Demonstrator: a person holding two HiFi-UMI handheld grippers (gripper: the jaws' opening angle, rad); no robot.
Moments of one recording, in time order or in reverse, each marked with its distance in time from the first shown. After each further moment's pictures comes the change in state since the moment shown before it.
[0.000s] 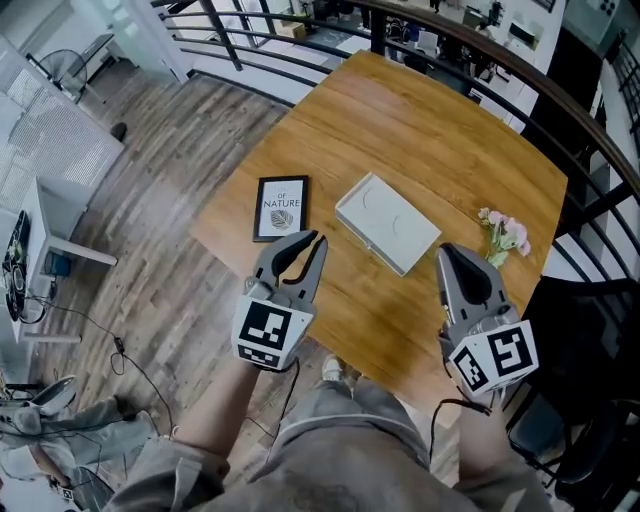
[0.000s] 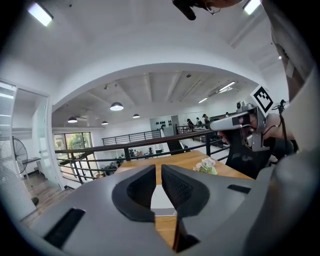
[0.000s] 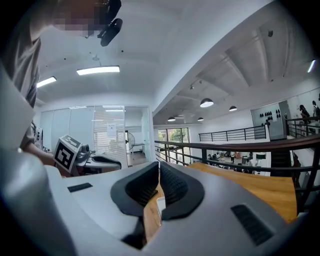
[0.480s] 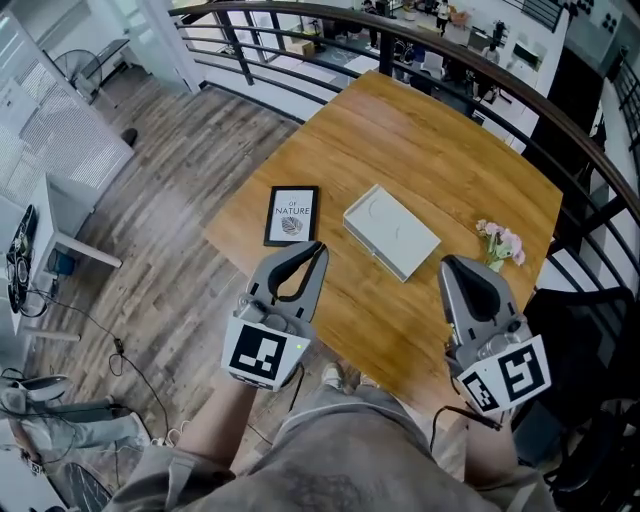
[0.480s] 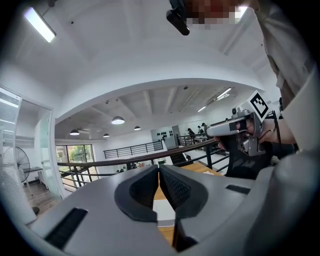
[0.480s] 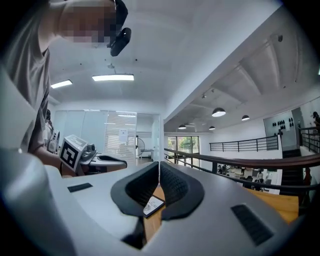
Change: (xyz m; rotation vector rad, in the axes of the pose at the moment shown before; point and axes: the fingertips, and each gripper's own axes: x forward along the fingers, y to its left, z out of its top) left arm -0.062 -0.013 0.072 0.017 -0.158 0.038; right arm -0.037 0.047 0.062 -0.084 -0.082 0.111
